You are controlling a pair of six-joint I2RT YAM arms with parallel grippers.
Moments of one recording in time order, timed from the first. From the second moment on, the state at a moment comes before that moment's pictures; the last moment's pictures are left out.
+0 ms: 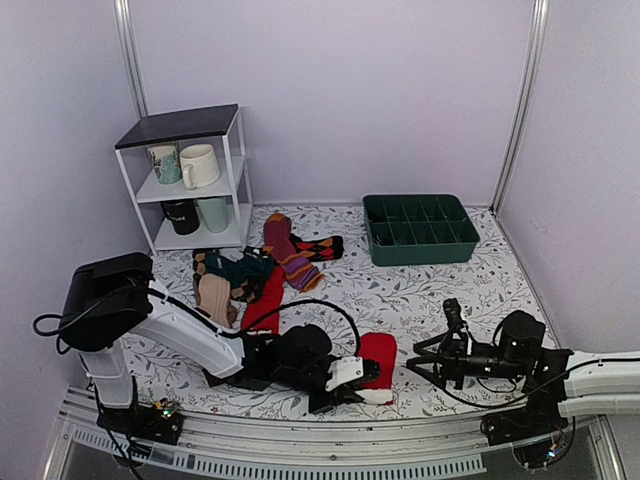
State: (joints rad) left arm -1.28 1.89 0.82 0.36 0.20 0.16; right arm 0.92 0.76 0.06 0.43 -0.32 0.44
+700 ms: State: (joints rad) left arm -1.19 1.89 0.80 0.35 0.36 0.06; right arm 1.25 1.33 0.12 0.70 -0.03 0.18
